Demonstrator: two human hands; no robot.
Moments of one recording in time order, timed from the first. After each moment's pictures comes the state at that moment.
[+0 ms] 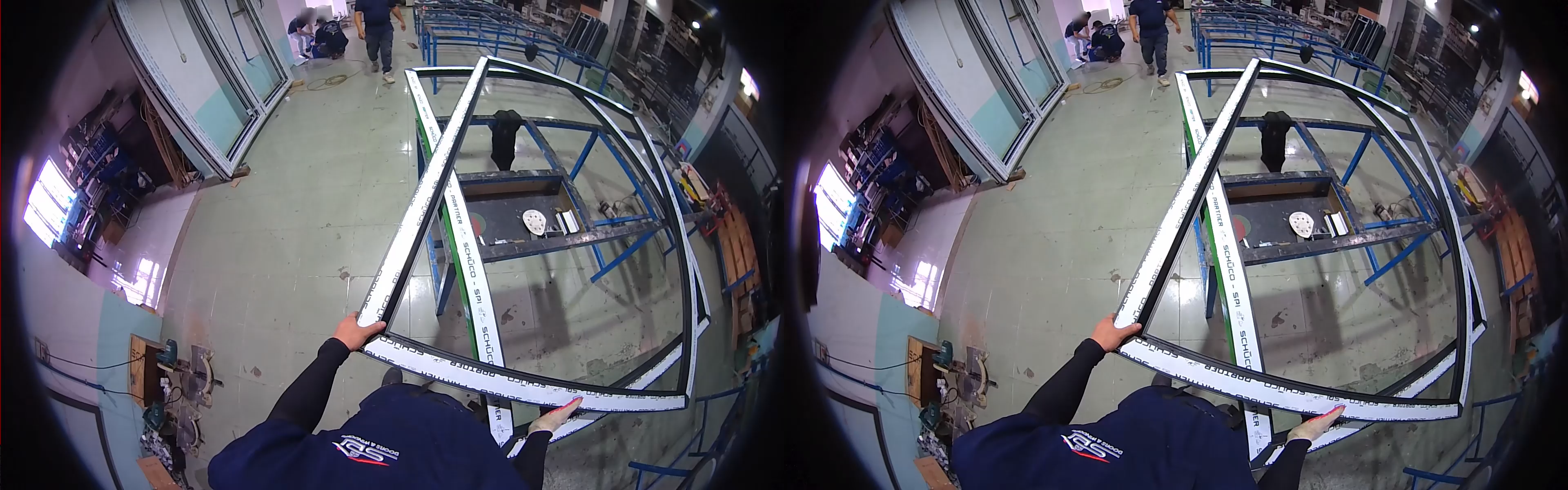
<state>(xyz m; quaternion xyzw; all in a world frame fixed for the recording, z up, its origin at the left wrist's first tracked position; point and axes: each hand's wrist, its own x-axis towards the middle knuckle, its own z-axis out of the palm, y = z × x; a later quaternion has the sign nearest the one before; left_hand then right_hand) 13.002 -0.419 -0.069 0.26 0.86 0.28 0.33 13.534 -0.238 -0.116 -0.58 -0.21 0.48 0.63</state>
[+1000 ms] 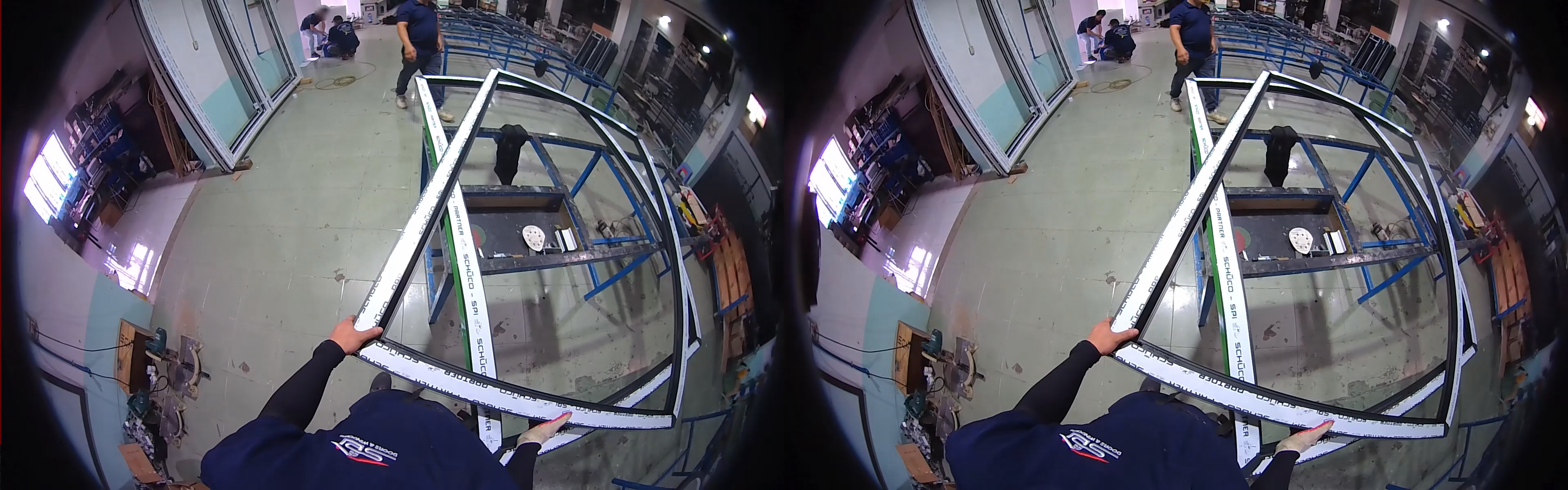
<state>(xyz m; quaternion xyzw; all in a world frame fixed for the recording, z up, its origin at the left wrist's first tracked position) 13.003 -0.419 -0.066 0.25 0.87 0.27 0.31 13.537 -0.237 -0.125 -0.58 -0.20 0.50 0.61</state>
